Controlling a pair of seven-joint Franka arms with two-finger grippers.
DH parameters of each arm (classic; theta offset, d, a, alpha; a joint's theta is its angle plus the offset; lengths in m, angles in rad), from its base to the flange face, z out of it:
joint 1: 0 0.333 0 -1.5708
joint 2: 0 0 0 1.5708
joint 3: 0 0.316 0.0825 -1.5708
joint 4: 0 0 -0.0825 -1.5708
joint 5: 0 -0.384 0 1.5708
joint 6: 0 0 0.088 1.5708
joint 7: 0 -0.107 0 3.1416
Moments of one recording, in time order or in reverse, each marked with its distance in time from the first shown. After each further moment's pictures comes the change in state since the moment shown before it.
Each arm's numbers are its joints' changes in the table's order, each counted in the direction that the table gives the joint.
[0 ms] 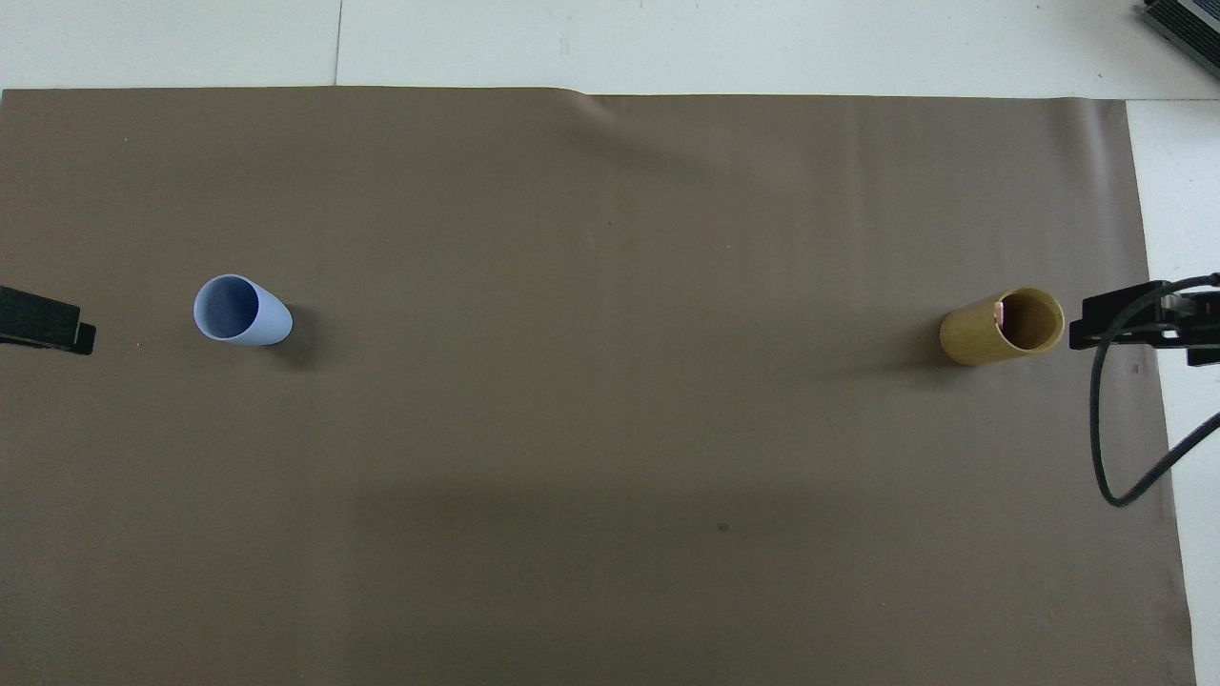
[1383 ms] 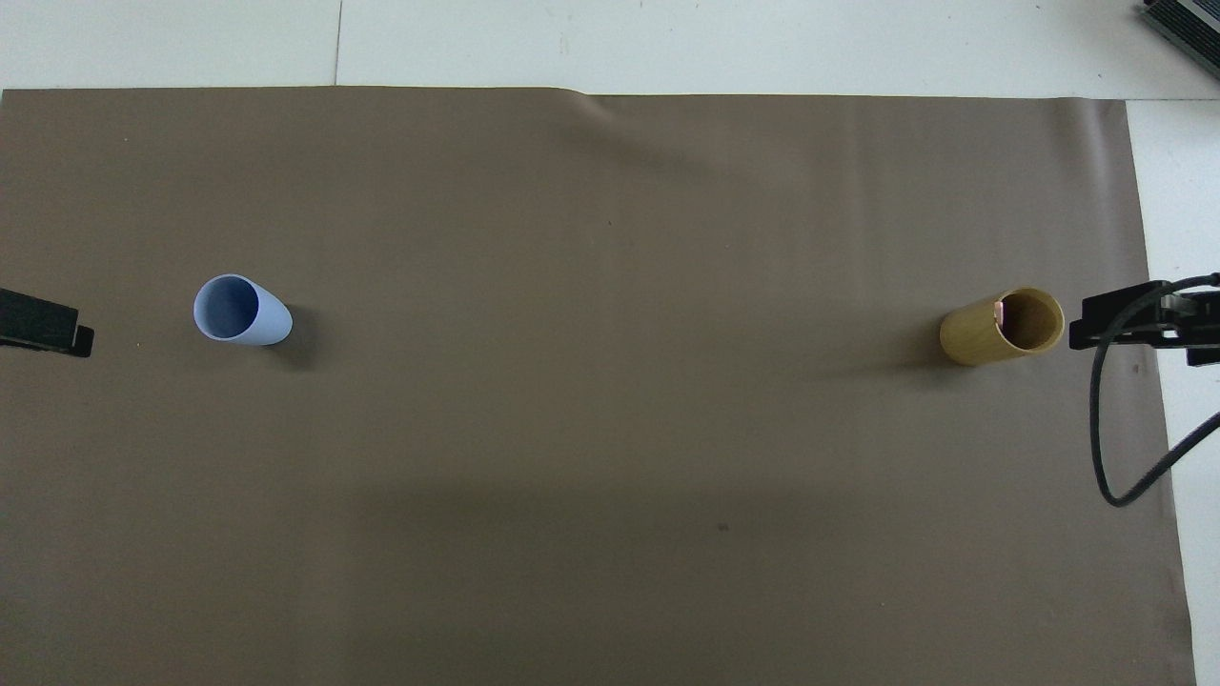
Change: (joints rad) left arm 0.001 -0.002 0.007 0.010 0.000 0.000 0.000; right arm 0.000 0.000 0.000 0.000 0.000 0.000 0.000
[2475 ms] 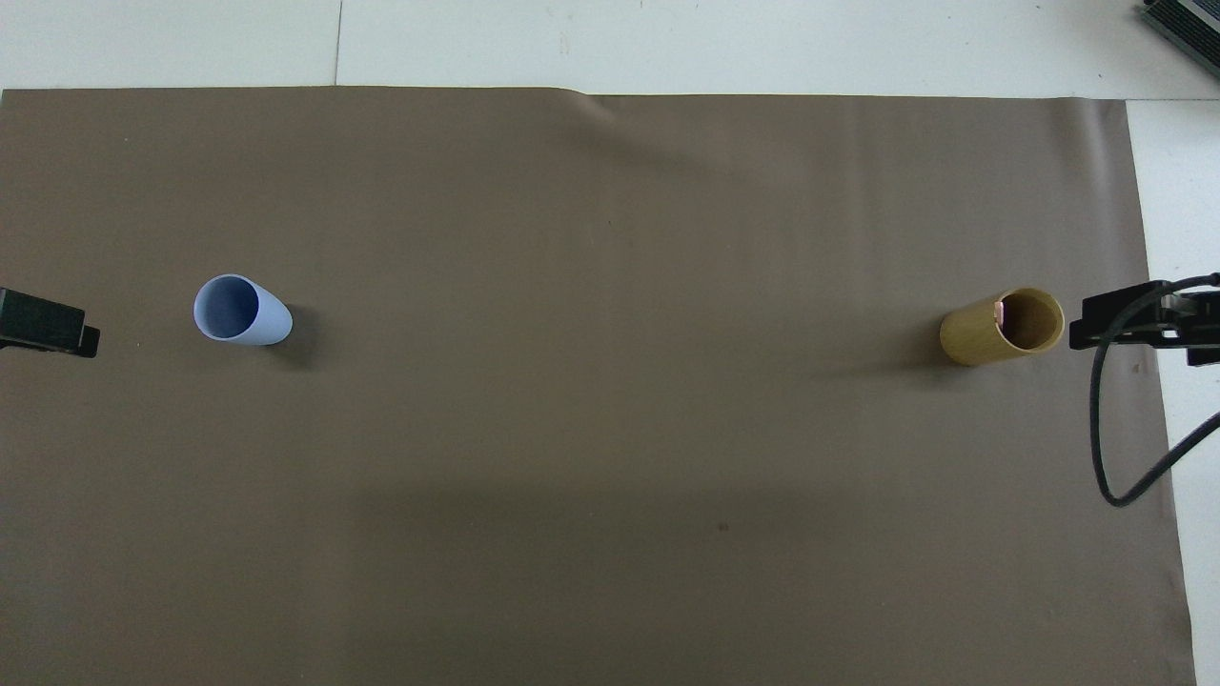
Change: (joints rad) left arm -0.001 -0.002 -0.009 0.000 0.000 -0.002 0.000; right arm 0.000 0.000 0.000 0.000 0.000 0.000 0.000
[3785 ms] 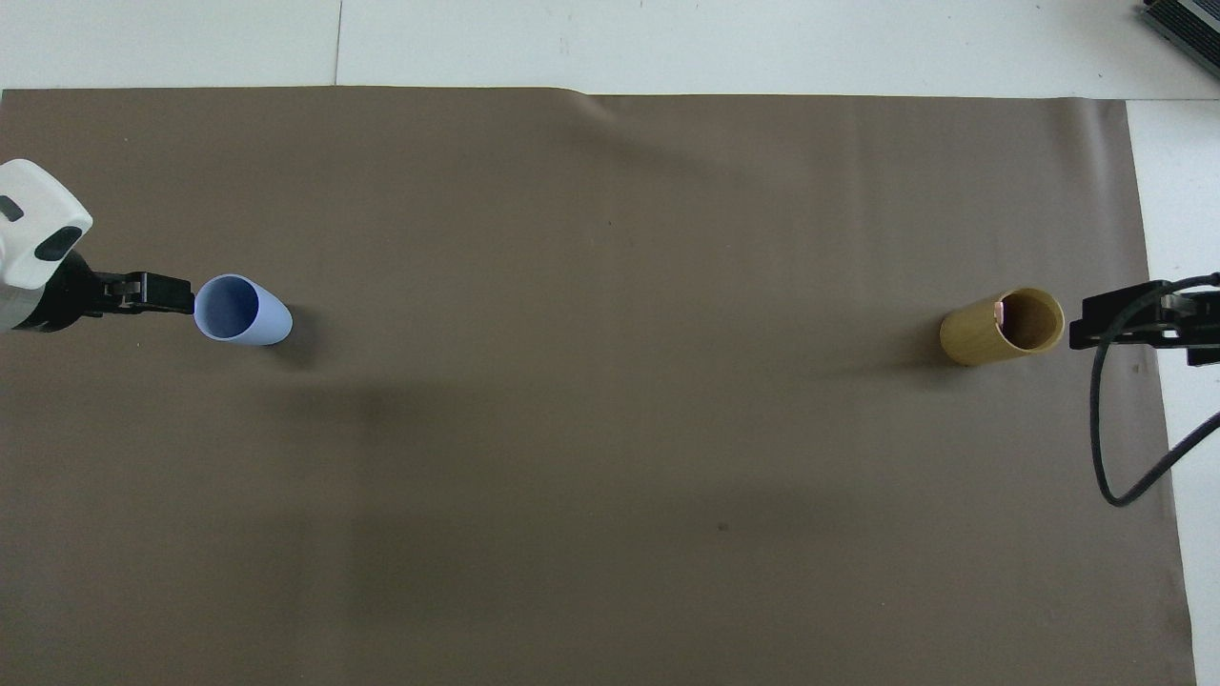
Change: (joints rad) left arm 0.054 0.062 0.017 0.443 0.000 -0.629 -0.001; right arm 0.000 0.000 0.000 0.000 0.000 0.000 0.000
